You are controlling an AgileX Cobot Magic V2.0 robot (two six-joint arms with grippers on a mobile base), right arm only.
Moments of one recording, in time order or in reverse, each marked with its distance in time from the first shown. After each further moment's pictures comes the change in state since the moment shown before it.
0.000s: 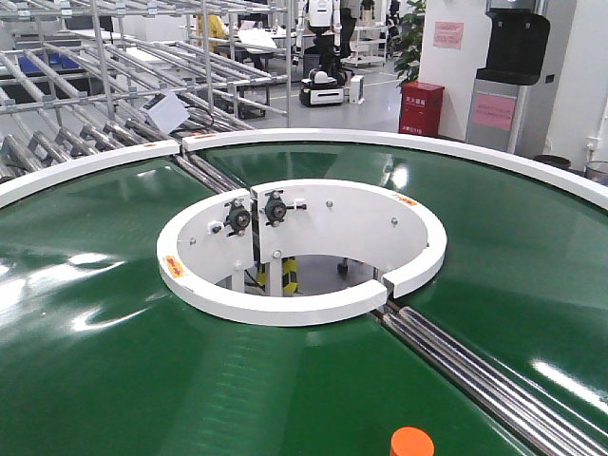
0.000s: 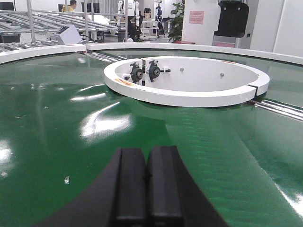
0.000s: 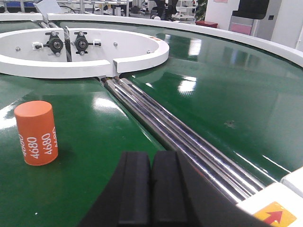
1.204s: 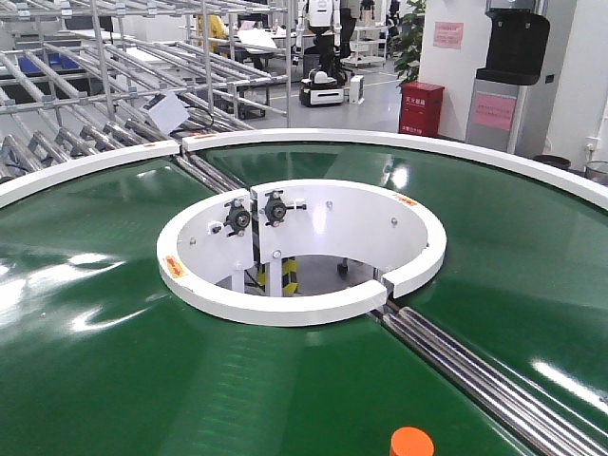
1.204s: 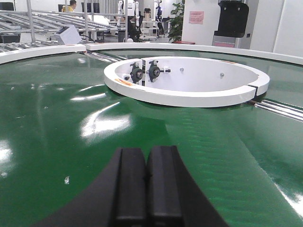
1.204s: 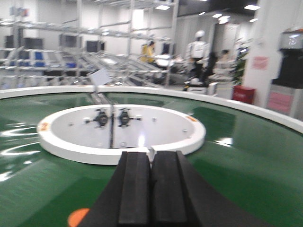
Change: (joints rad) arm 0.146 0.146 -0.308 -0.004 -0.057 -0.002
